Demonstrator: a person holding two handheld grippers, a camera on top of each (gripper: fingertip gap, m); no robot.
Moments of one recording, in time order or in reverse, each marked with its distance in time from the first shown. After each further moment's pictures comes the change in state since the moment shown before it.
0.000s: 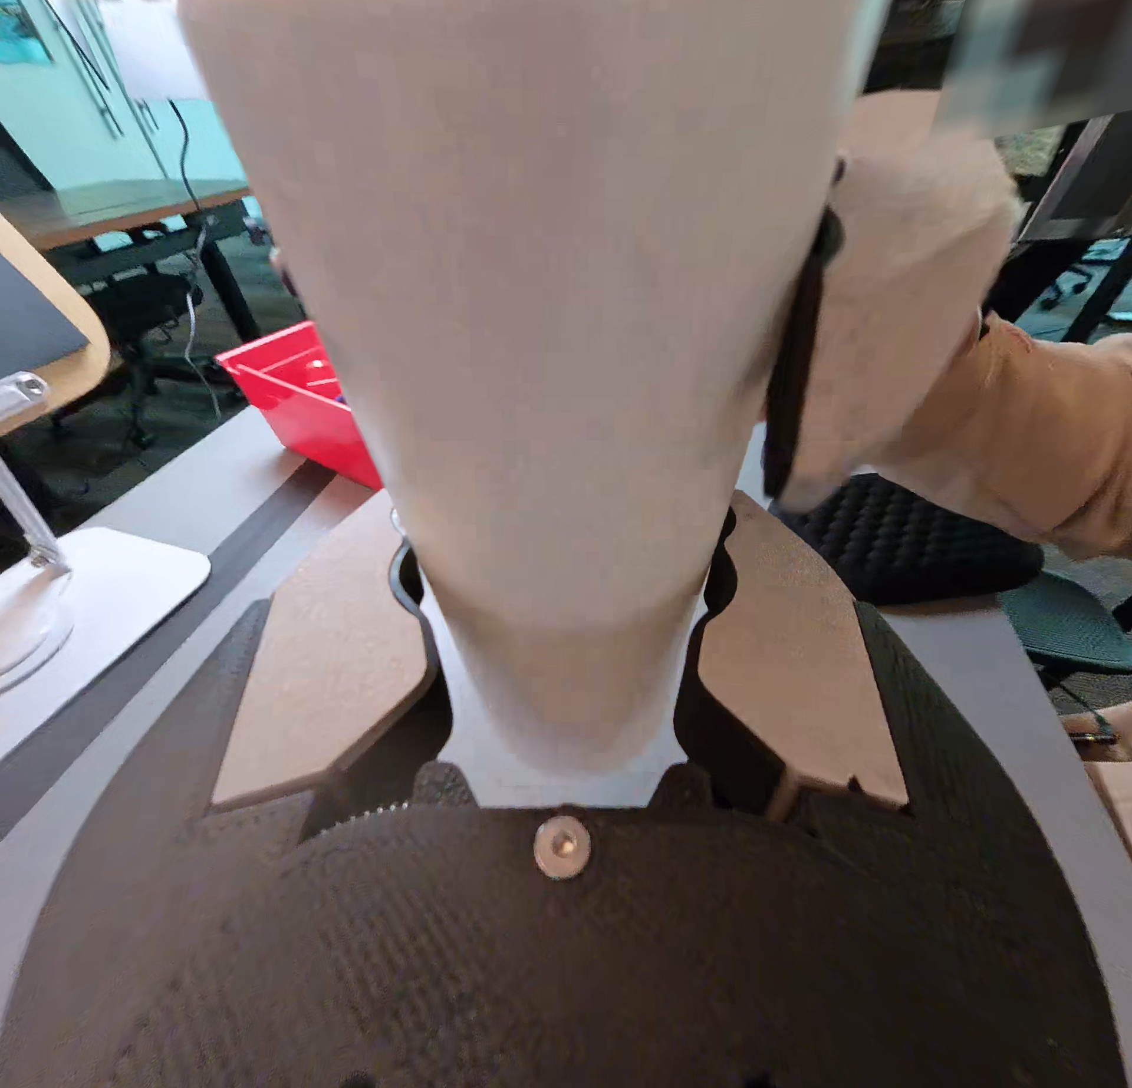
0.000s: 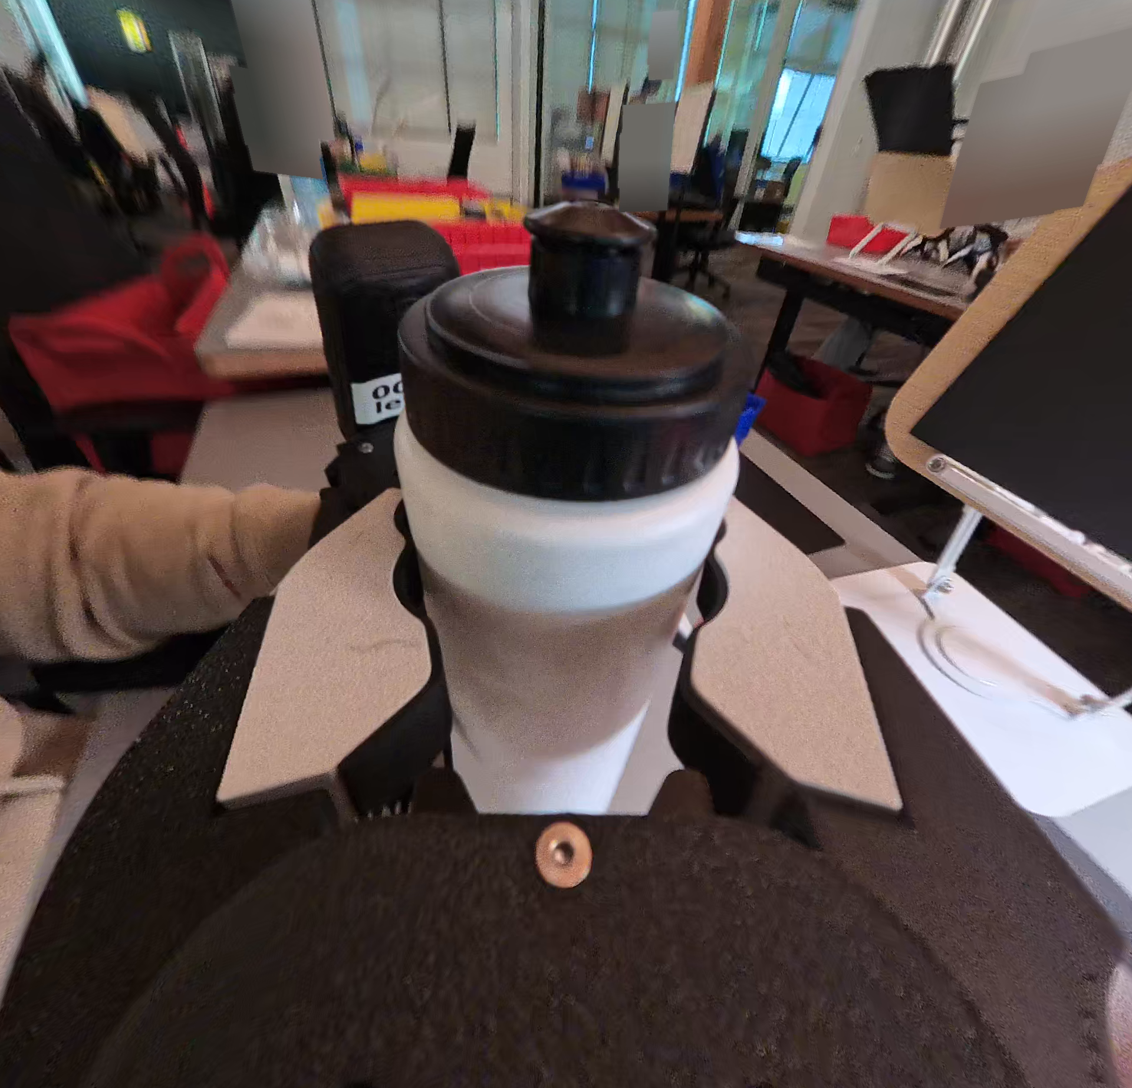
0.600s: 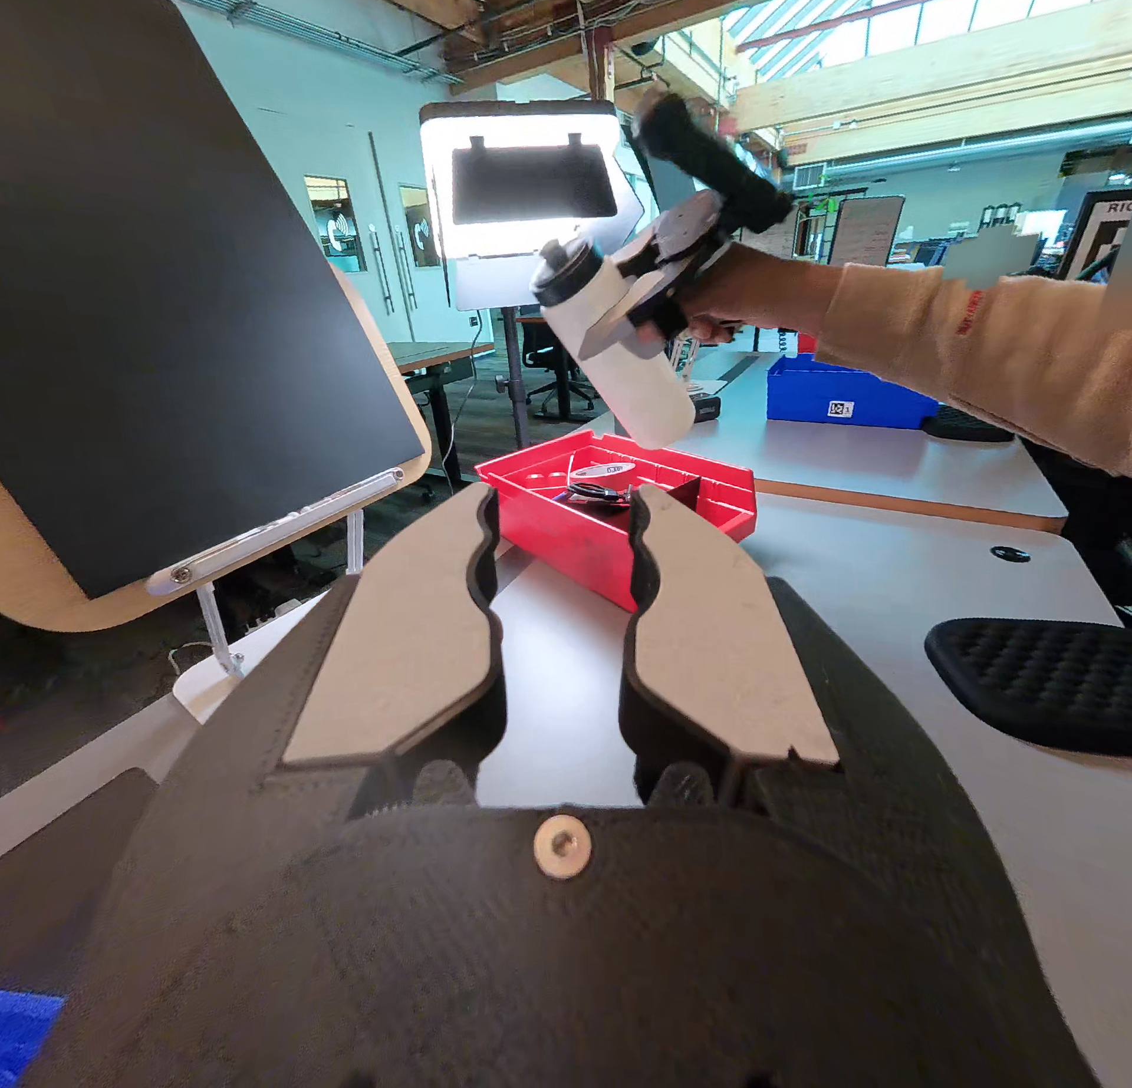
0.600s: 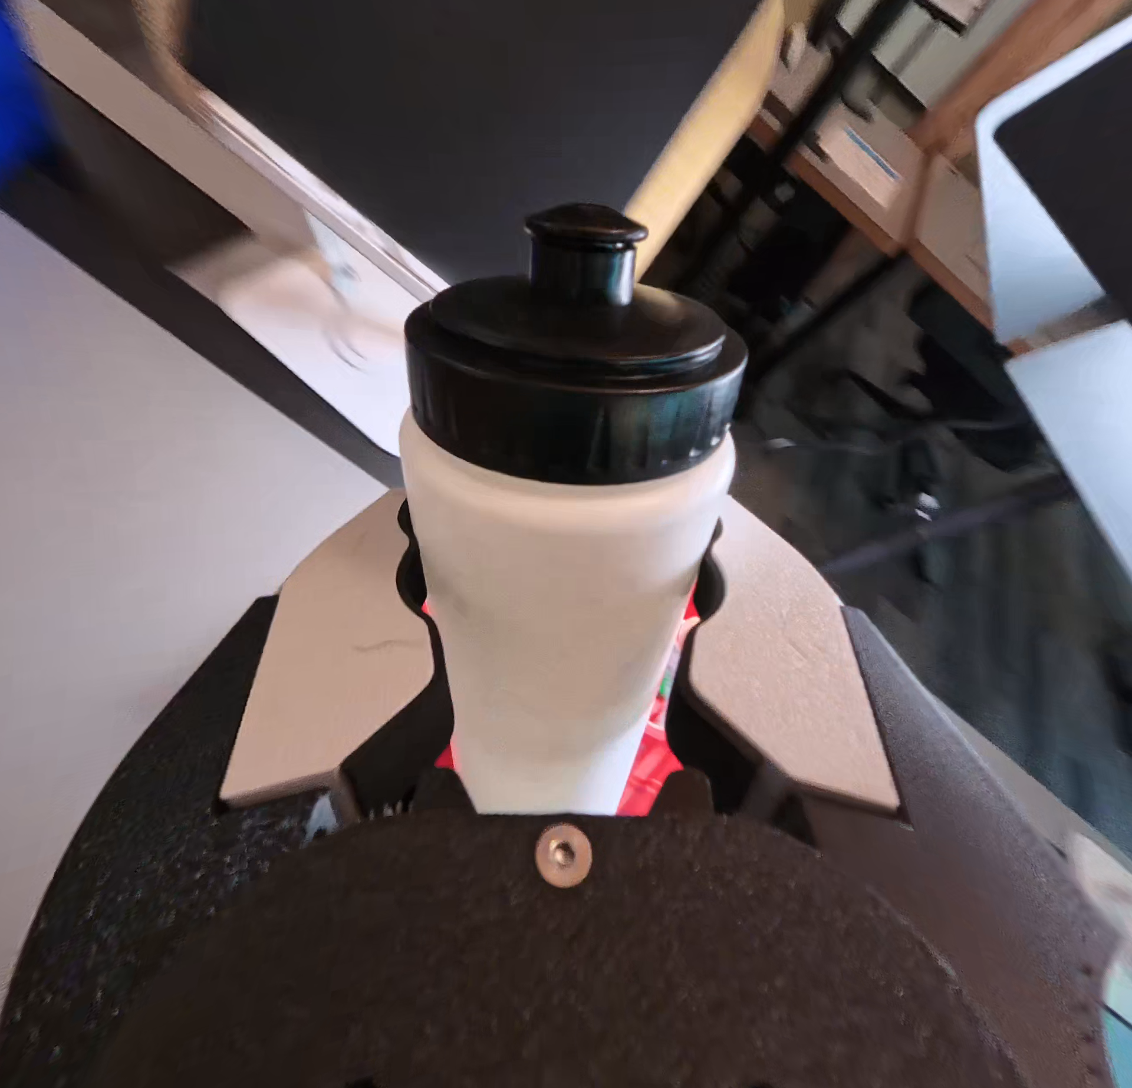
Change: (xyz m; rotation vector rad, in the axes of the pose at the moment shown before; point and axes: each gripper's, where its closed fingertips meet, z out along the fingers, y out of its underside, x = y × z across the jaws) left arm -0.075 -0.054 -0.097 0.245 -0.291 0.021; right arm 0.277 0.017 -0.147 -0.592 0.737 -0.085
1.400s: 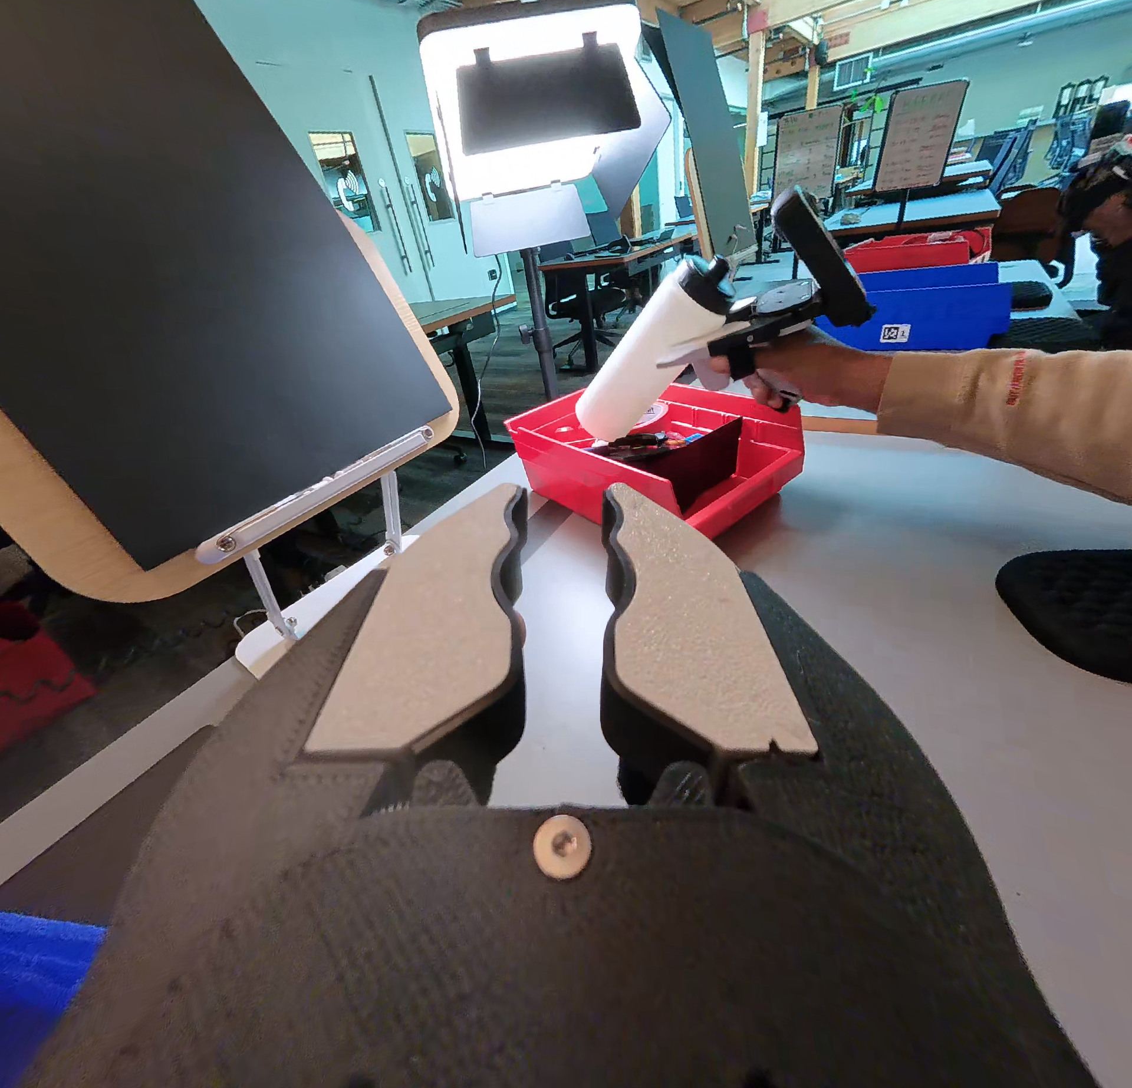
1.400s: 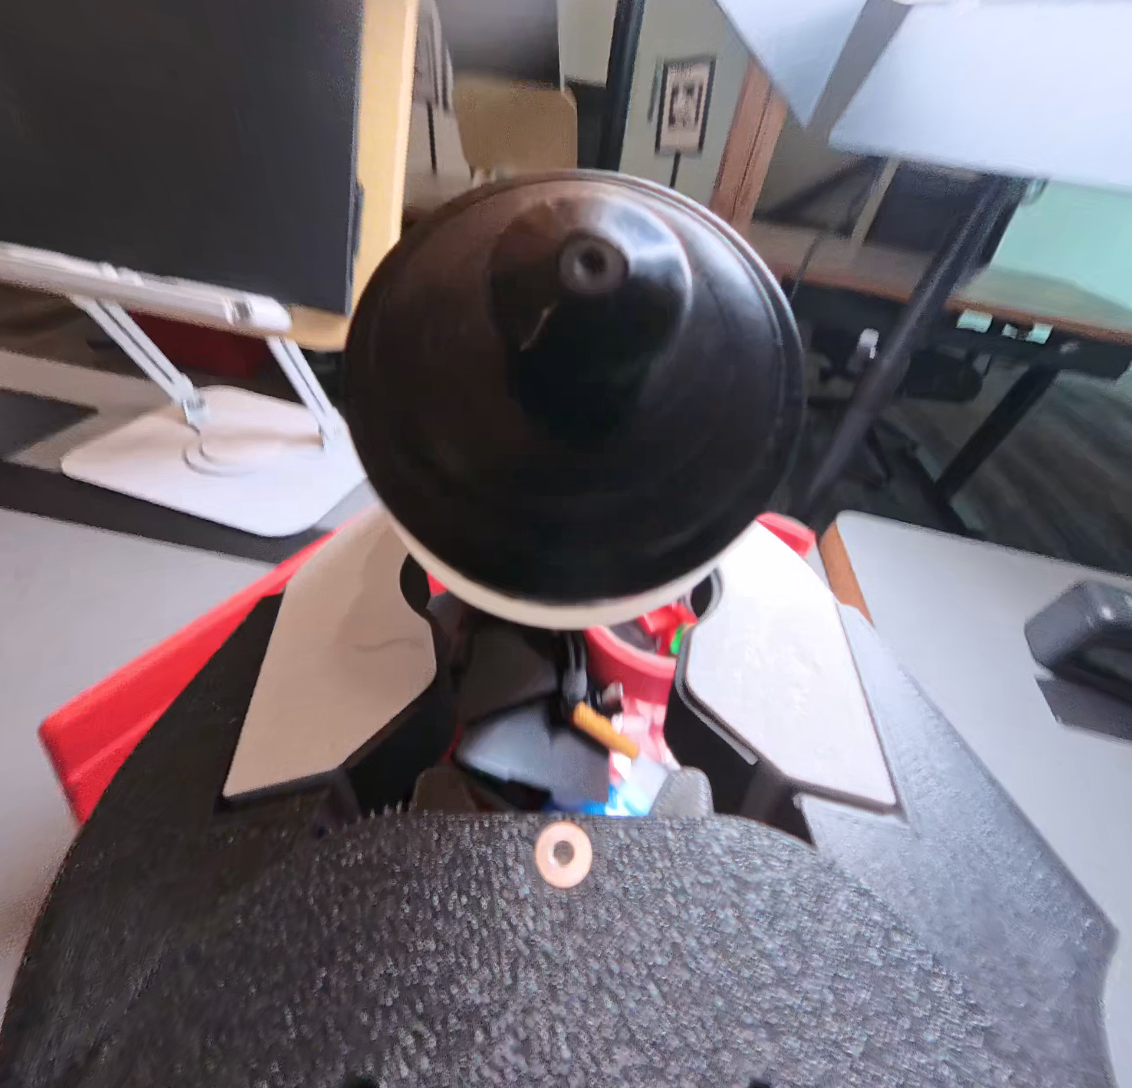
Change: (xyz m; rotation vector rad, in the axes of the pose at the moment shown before) left arm -0.014 0.024 0.001 -0.092 -0.031 0.085; right arm 0.045 0.128 0.027 0.332 0.210 0.383
